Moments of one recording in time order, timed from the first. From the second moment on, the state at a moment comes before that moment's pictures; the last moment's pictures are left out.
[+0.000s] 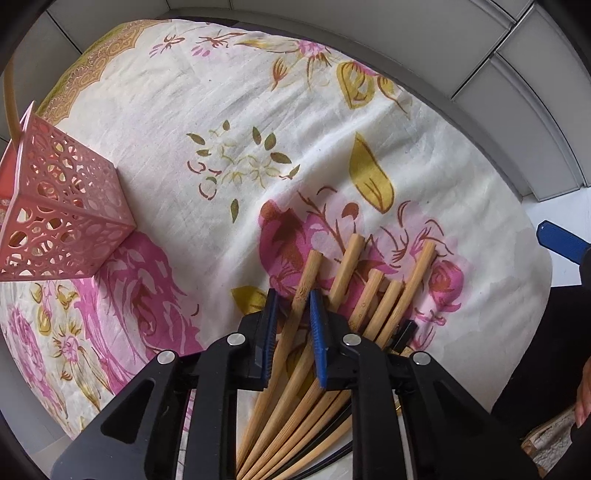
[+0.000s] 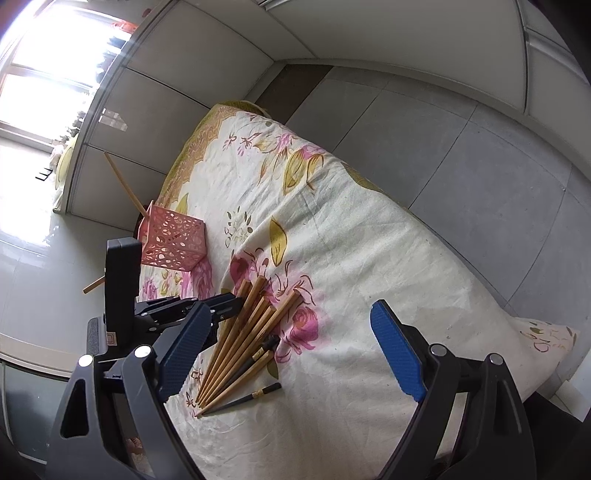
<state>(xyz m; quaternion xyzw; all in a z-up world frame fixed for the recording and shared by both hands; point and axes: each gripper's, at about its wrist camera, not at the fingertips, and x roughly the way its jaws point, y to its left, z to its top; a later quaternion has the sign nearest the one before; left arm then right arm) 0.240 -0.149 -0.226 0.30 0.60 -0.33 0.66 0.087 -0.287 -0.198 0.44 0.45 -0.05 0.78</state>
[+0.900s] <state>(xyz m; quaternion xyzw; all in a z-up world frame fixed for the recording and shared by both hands) 0.213 0.018 -0.111 0.12 0.46 -0.29 0.83 0.225 -0.202 -0.241 0.33 0.65 -0.12 0.67</state>
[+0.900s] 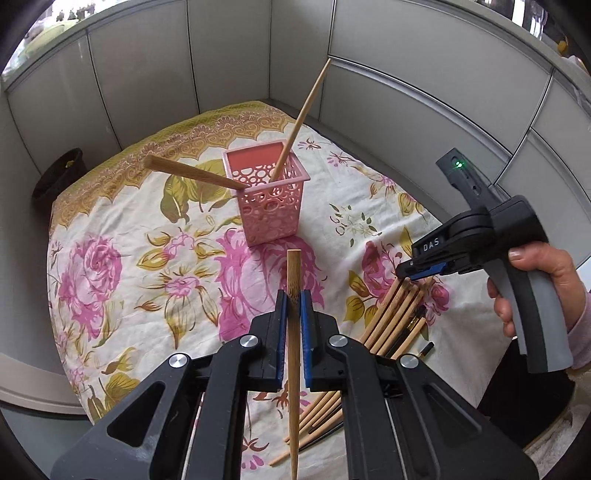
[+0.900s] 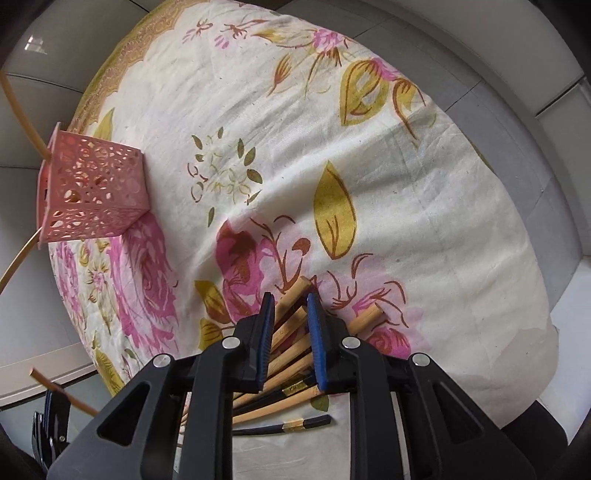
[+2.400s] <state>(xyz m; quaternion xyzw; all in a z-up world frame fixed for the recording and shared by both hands) 0.279 0.053 -0.188 0.06 0.56 -0.18 0.81 0.211 -0.210 -0.219 0.41 0.55 -0.09 0.72</state>
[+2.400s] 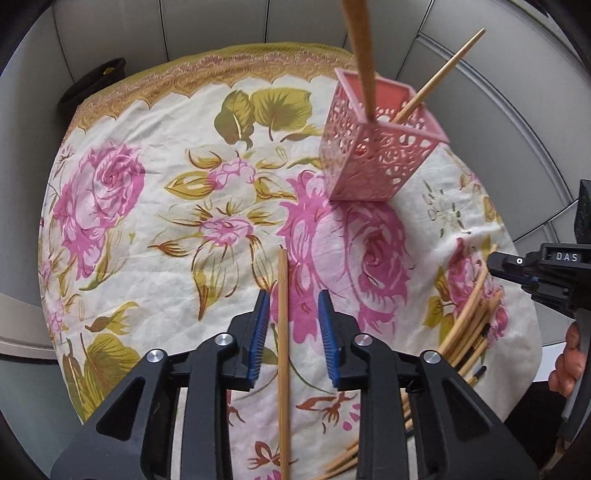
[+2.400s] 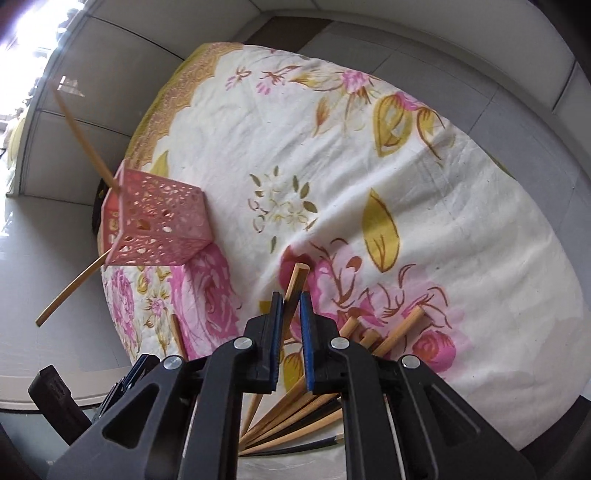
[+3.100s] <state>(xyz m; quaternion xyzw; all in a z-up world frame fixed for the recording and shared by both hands) 0.253 0.040 -0.200 0.18 0.54 -0.18 0.81 0.236 -0.229 -0.241 0.44 0.59 -0.12 0.67</state>
